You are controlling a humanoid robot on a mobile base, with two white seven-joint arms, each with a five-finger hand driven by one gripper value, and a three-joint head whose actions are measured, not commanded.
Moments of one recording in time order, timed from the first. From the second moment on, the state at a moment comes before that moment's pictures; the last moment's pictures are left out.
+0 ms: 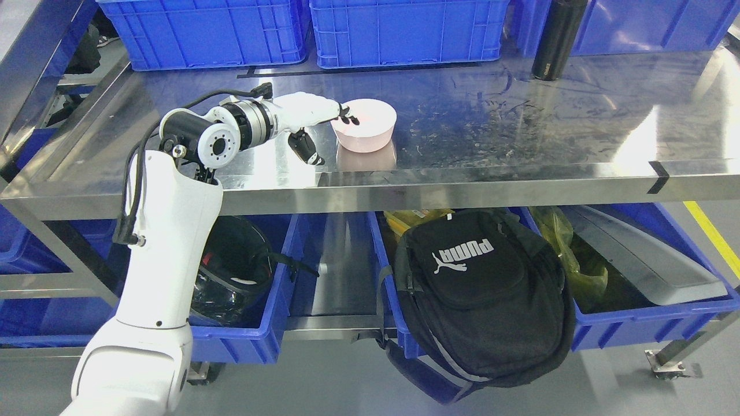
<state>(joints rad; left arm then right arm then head) -0.70 0.18 -0.19 -1.43 -0.93 -0.20 -1.03 0.00 0.00 0.05 0.00 0.05 -0.08 -0.03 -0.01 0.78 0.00</state>
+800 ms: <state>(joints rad) -0.77 0.11 -0.22 -1.27 -0.97 -0.25 -1.02 0.00 0.00 0.05 0.00 0.05 -0.08 -0.03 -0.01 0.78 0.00</state>
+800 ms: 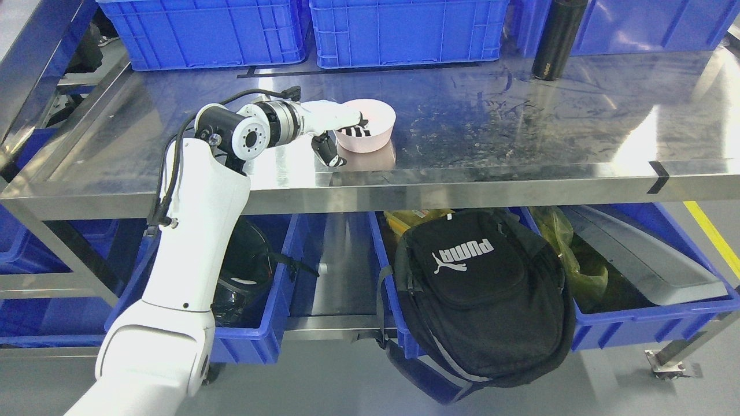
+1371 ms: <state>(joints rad) -0.79 0.08 -0.17 -1.21 -0.97 -0.37 -1.03 0.00 0.00 0.05 0.00 0.05 -0.08 -0.03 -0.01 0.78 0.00</state>
